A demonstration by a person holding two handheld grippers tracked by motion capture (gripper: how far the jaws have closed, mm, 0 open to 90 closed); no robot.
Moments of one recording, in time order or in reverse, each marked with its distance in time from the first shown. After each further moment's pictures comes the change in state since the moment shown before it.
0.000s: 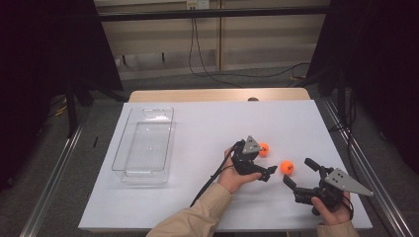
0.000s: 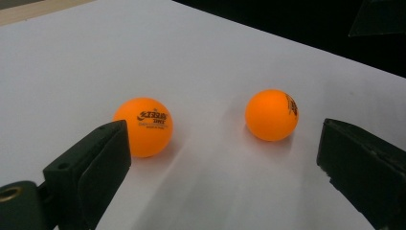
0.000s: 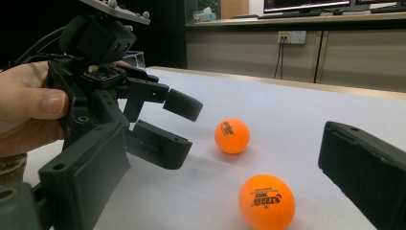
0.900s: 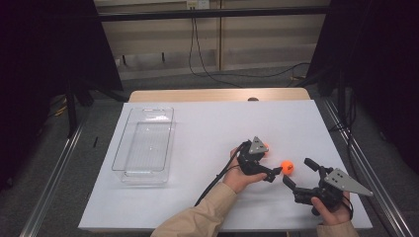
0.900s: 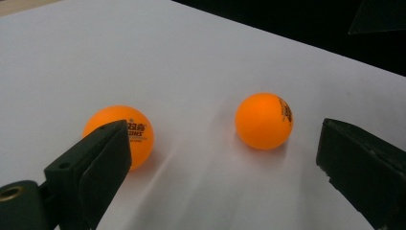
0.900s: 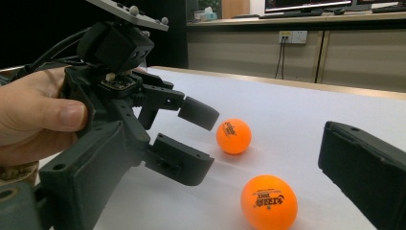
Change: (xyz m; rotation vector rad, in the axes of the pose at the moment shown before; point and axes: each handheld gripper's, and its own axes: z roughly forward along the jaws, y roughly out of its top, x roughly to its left) left arm -0.004 0.002 0.016 0.013 -0.020 0.008; right arm 0.001 0.000 0.000 0.004 0.004 -0.003
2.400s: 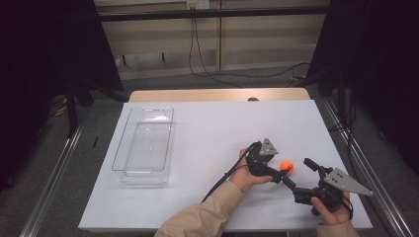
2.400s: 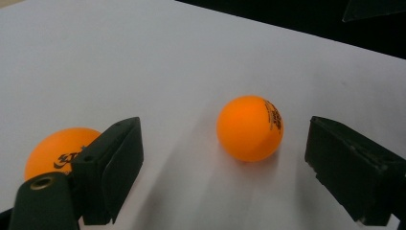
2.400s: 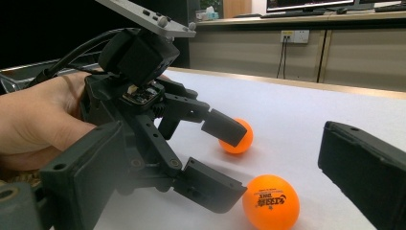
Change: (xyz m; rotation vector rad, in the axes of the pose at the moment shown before) left arm -0.010 0.006 0.021 0.038 -0.040 0.070; right arm 0.000 0.000 0.000 0.002 0.007 -0.002
